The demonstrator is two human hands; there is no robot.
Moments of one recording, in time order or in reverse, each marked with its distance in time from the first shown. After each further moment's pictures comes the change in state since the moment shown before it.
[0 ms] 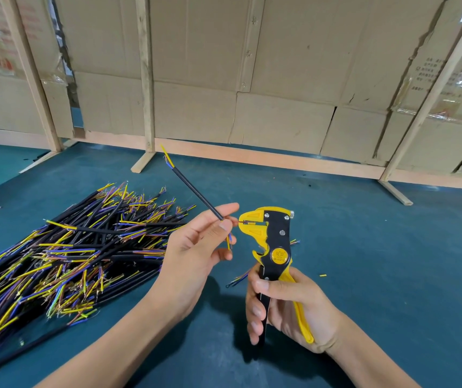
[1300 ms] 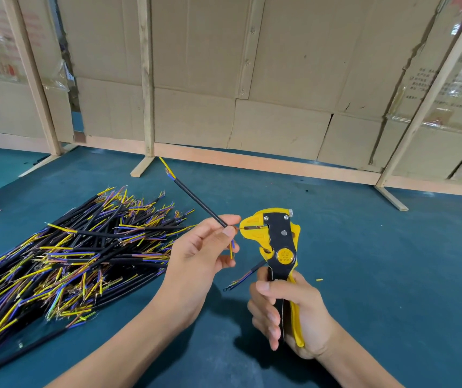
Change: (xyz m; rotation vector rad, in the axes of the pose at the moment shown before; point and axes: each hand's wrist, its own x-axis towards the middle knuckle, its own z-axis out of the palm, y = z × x) left_hand -0.004 0.001 0.011 0.036 0.055 -0.018; right_hand -0.004 0.001 0.012 0.020 0.184 -0.076
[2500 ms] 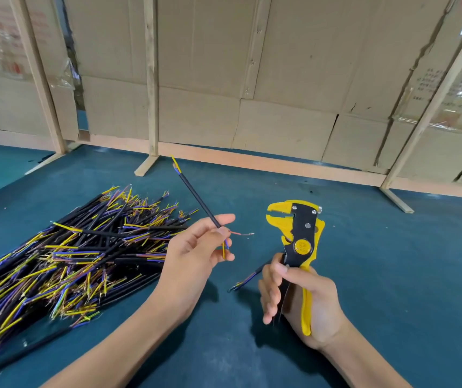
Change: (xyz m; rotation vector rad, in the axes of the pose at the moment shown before) left_hand 0.008 -0.003 -0.013 -0.054 0.072 -0.020; right_hand 0.011 -0.002 -0.017 -0.024 0.060 -0.122
